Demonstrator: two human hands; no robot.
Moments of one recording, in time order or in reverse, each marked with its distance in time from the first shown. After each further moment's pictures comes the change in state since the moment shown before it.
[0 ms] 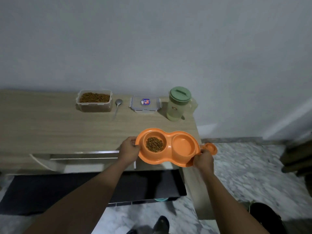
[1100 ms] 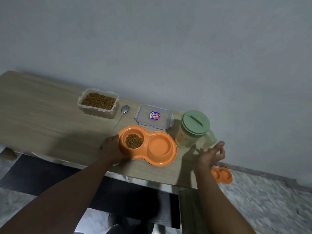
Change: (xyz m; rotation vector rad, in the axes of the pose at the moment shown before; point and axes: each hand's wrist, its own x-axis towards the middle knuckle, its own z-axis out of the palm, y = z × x) left_hand 0.144 -0.029 -0.008 0.622 0.126 0.021; right_hand 0.182 -0.097 0.065 0.905 0.177 0.221
